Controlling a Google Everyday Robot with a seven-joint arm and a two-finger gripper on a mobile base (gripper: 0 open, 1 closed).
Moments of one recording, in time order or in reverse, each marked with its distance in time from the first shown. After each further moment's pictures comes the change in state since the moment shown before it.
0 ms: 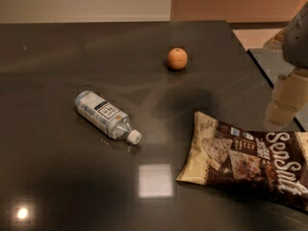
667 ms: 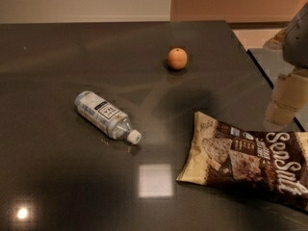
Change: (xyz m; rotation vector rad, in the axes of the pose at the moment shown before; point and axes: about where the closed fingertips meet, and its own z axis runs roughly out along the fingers) arm 0.000 0.000 0.000 0.000 0.000 0.000
